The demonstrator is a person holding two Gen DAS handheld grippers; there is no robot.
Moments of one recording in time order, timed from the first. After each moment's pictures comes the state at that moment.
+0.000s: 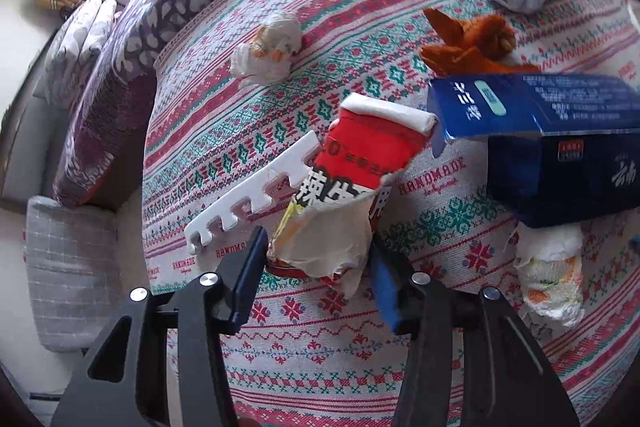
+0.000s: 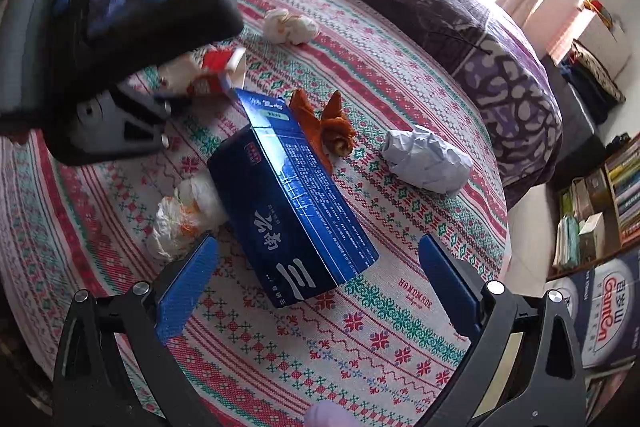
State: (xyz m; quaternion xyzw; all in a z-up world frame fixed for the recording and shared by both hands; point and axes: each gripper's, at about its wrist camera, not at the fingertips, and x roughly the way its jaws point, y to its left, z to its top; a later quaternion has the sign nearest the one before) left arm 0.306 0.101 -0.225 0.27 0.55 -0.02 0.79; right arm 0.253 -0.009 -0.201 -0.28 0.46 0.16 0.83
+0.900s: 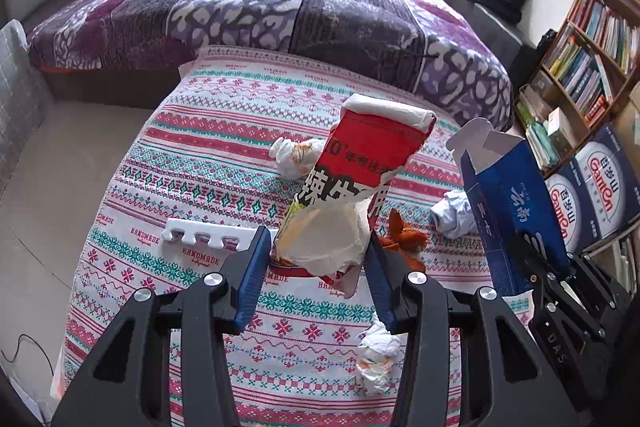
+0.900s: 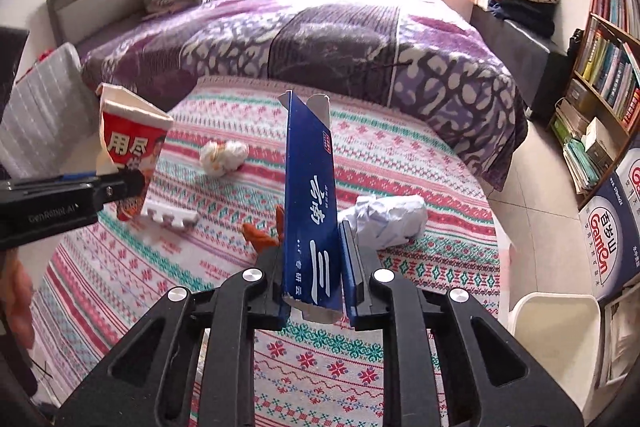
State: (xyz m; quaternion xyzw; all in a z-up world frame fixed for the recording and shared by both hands) left arm 0.294 0.137 -0.113 -0.08 0.46 -0.02 0.88; right arm 0.274 -0.049 -0.122 -0.03 0.39 0.09 0.92
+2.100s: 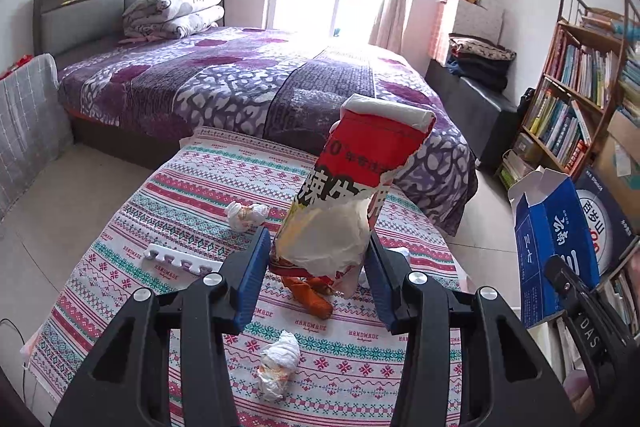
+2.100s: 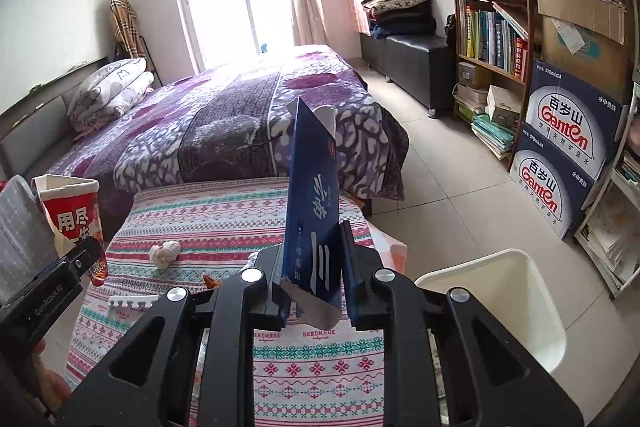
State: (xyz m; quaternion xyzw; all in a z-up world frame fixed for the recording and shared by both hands) left arm 0.229 0.041 -0.048 -0.08 0.32 0.01 0.94; right arm 0.219 -0.169 -0.058 0.10 0.30 -0.07 0.95
